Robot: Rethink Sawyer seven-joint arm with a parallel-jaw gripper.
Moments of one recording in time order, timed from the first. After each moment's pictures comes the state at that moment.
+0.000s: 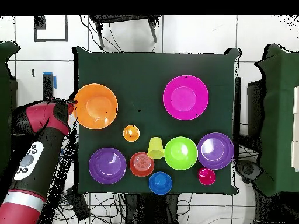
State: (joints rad) arm 0.64 -0.05 -0.64 1.05 0.51 0.53 2.16
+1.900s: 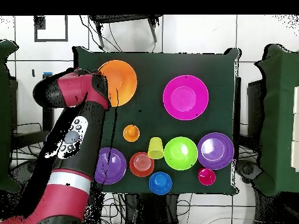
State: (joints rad) arm 0.33 -0.25 -0.41 1.03 0.20 0.46 2.16
